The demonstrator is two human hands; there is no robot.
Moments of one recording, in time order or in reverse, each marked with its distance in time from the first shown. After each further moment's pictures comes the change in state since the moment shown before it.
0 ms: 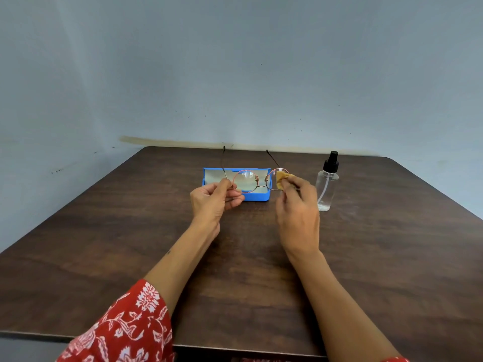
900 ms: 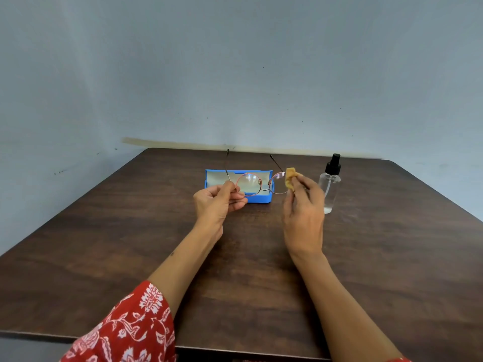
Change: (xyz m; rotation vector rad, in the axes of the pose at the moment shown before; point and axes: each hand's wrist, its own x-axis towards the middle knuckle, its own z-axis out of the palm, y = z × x) left_hand 0.001 -0.003 -0.001 0.010 -0.004 -0.003; right_hand 0.000 0.005 0.001 0.076 0.032 0.108
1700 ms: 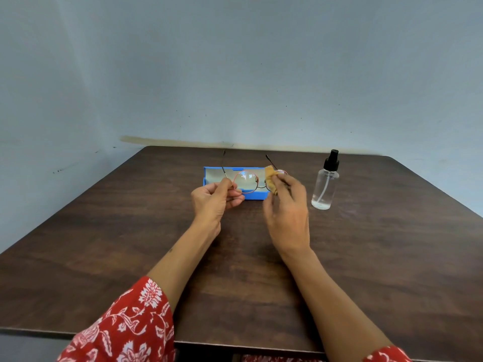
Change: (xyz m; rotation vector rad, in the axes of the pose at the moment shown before) left_hand 0.001 -0.001 -0.001 0.005 0.008 0.001; right_hand -0.006 -0.013 0.008 0.017 -0.066 -0.102
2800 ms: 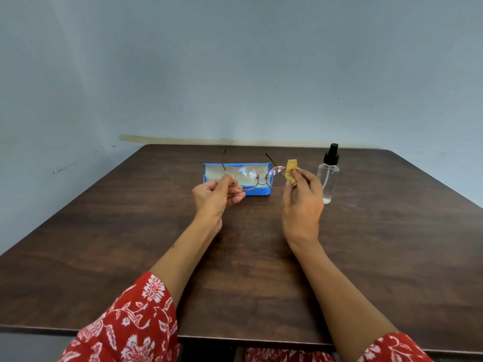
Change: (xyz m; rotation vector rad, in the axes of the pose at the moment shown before) left_hand 0.002 -0.002 0.000 0.015 -0.002 -0.010; right_hand 0.004 0.018 0.000 0.080 0.094 0.214
